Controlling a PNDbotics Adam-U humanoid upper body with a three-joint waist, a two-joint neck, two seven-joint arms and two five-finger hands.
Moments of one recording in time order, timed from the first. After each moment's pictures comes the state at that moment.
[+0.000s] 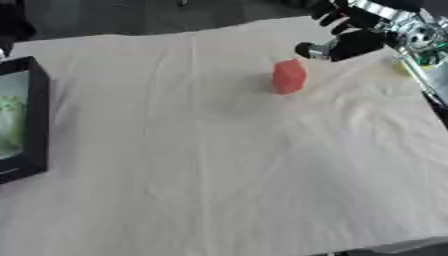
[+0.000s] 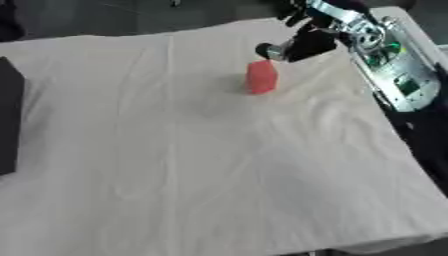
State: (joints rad) left arm -0.65 0.73 -0.13 -1.54 -0.07 0.39 0.14; right arm -0.85 -0.73 0.22 -1.46 0.25 0.34 0.30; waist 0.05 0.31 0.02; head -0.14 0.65
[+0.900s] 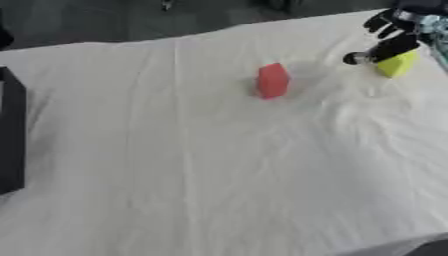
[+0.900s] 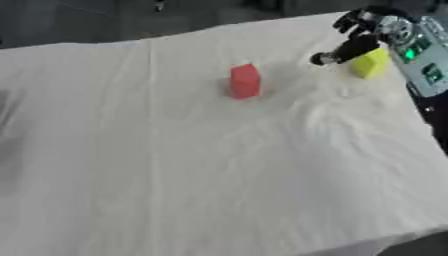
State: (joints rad) left arm -0.64 0.74 -0.12 -1.59 -0.06 0.39 0.17; right arm -0.88 -0.84 0.10 -1.15 0.43 0.35 0.39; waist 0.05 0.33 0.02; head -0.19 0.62
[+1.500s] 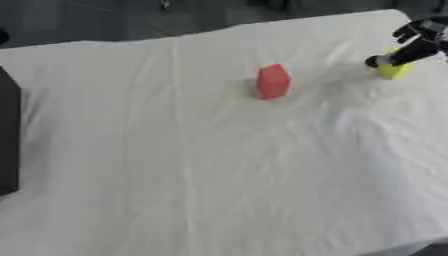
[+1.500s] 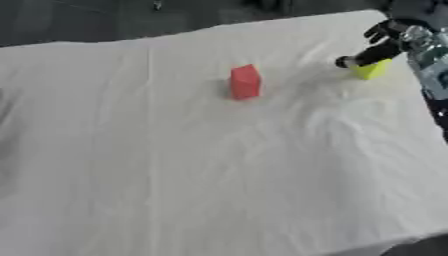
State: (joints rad) left arm -0.63 0.74 -0.11 -1.63 -0.04 0.39 0.20; right arm -0.87 -0.87 0.01 -1.00 0.40 0.38 0.27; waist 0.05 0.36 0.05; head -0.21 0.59
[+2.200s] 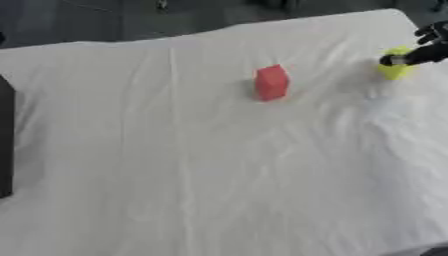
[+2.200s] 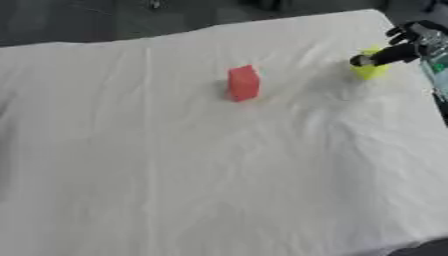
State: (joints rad) left arm -0.62 0.74 -0.10 -1.64 -0.03 0.40 0.22; right arm -0.85 -0.90 -0.03 -0.98 0.29 0.39 0.15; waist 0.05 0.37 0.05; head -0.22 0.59
